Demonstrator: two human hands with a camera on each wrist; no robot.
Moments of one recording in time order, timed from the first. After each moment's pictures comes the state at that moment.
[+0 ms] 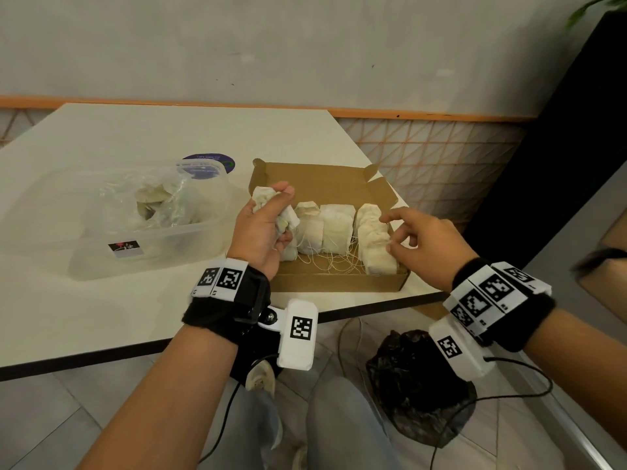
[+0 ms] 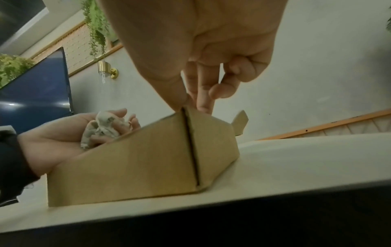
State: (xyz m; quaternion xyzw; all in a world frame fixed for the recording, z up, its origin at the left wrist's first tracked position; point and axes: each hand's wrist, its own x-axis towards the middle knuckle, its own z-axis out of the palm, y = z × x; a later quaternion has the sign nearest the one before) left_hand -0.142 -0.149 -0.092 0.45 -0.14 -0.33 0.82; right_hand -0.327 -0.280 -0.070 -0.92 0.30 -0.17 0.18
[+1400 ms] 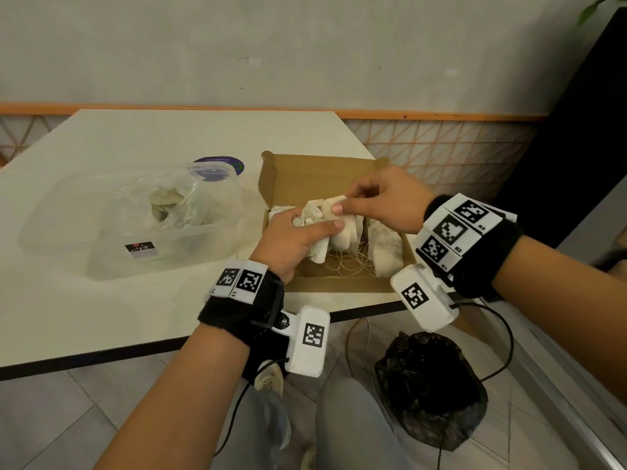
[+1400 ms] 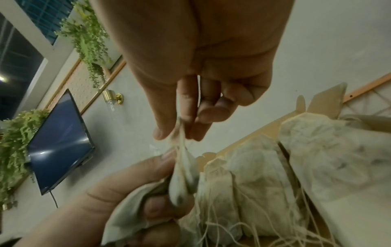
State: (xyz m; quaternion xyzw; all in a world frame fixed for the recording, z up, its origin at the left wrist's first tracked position) left_hand -0.153 -0.151 -0.098 0.55 -0.29 -0.35 0.70; right_hand -0.259 -0.263 -0.022 -0.90 0.22 -0.13 0.34
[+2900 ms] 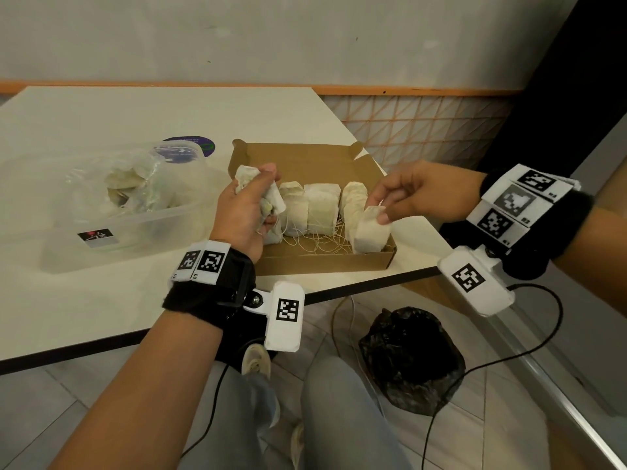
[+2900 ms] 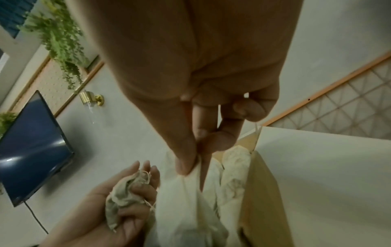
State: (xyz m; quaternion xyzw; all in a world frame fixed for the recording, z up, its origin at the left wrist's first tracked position) left_hand -0.146 -0.151 -0.091 0.51 -0.15 -0.30 0.79; right_hand -0.320 -0.299 -0.020 -0.90 0.24 0.02 0.36
